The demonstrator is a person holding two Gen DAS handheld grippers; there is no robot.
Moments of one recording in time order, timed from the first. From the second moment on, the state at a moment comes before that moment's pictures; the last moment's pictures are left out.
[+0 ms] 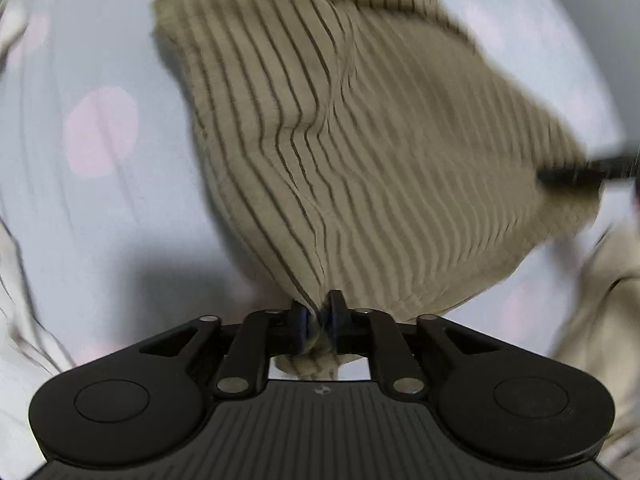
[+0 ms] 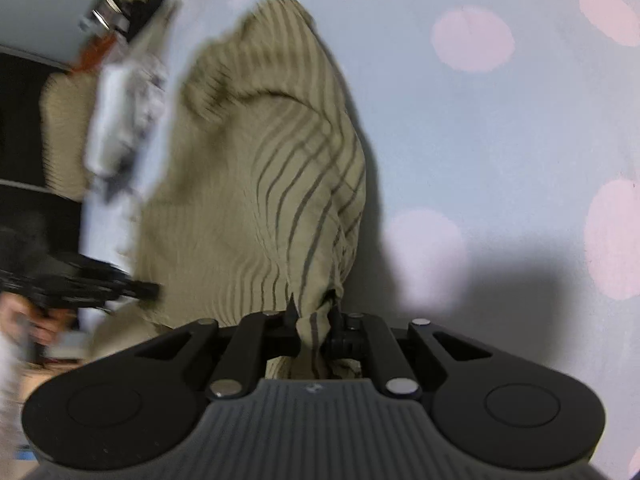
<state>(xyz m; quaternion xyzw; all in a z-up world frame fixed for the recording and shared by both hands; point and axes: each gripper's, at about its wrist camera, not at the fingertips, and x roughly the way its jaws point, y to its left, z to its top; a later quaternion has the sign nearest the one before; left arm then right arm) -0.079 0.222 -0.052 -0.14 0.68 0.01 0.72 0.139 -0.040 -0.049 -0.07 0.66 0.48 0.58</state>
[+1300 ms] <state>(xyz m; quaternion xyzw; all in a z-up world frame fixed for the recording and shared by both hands) 0.084 0.400 -0.103 -0.22 0.49 -0.02 0.84 0.260 0.233 -0.096 0.02 0.59 0.58 0.56</state>
